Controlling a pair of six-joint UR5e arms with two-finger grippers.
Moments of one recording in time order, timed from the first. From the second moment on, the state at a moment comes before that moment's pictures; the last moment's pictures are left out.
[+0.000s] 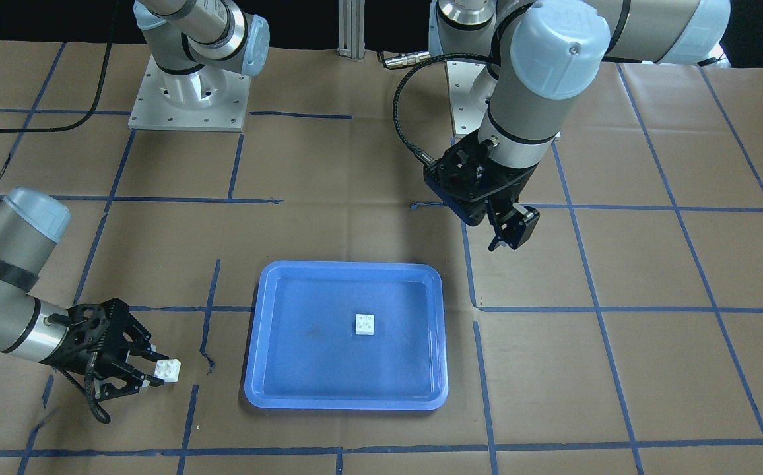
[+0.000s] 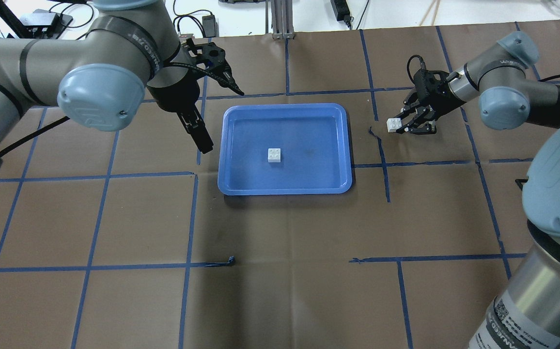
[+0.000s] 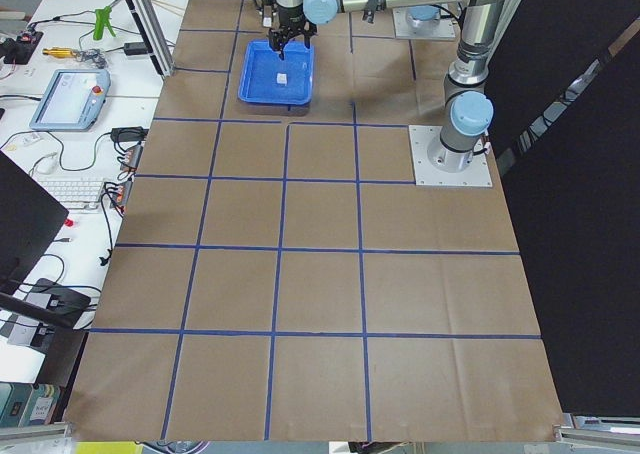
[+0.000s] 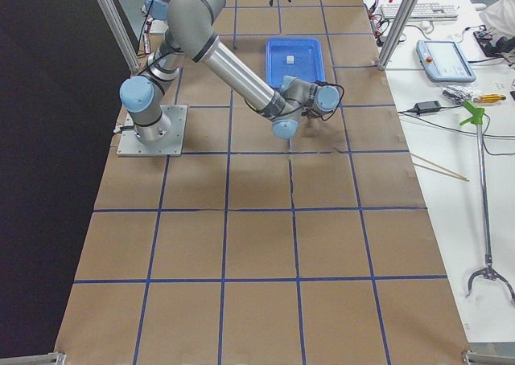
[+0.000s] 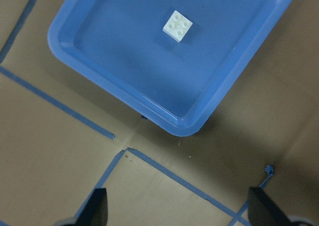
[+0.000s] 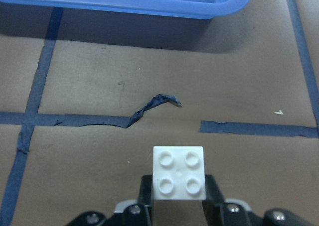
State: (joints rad) left arm -1.66 -1.69 -1.61 -1.40 1.54 0.71; right arm 1.27 -0.97 1.62 -2.13 -1.04 -1.96
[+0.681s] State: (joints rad) left arm -1.55 -1.57 -1.60 -1.50 1.55 0.38; right arm 1.37 -1.06 1.61 -2.10 -1.04 -1.80
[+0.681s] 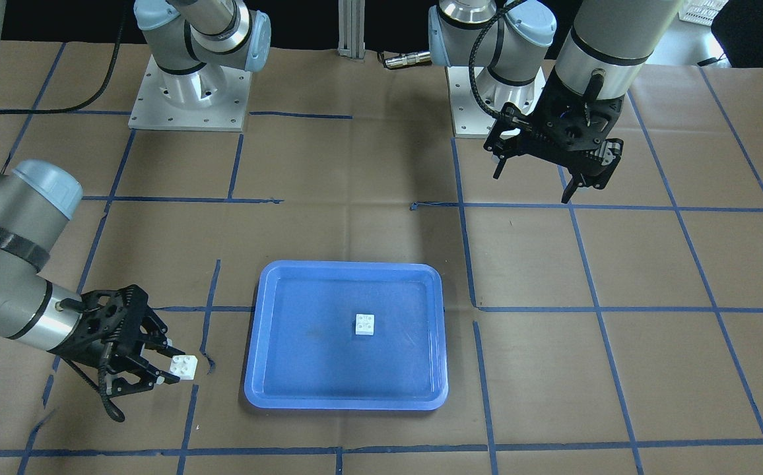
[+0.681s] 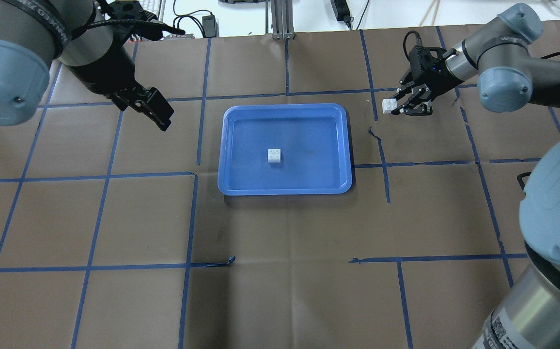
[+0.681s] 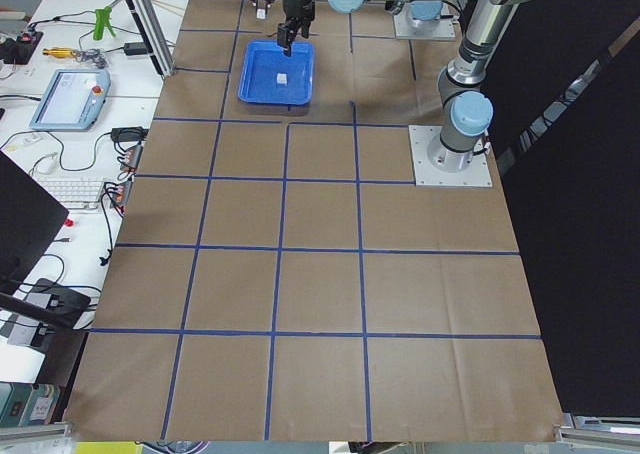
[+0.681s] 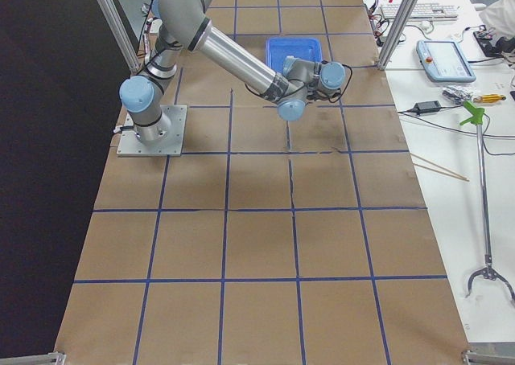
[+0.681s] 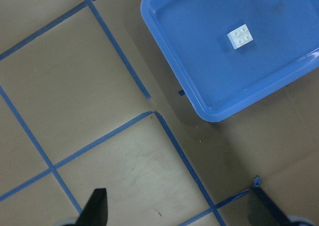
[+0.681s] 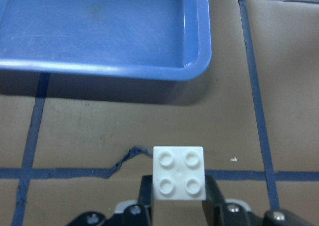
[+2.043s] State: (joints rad) left arm -1.55 -1.53 -1.59 -1.54 1.59 -0.03; right arm 1.69 -1.04 1.83 -2.53 -1.03 -1.37
